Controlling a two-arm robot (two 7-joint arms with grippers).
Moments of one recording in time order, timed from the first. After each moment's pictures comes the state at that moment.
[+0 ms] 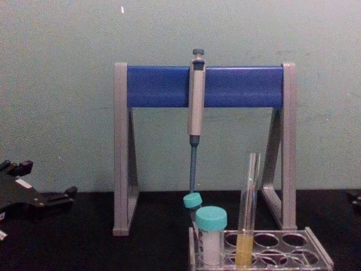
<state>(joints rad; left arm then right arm) -0.20 0.60 0.45 -1.41 -0.25 -0.12 0.03 0.20 0.60 -0.45 -1.41 0.25 -0.12 -0.03</state>
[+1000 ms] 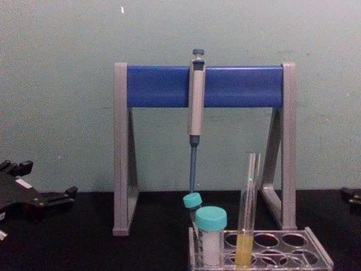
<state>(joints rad) -0.20 0.60 0.45 -1.41 -0.25 -0.12 0.03 0.13 0.62 -0.41 -1.51 0.29 -0.12 0.04</state>
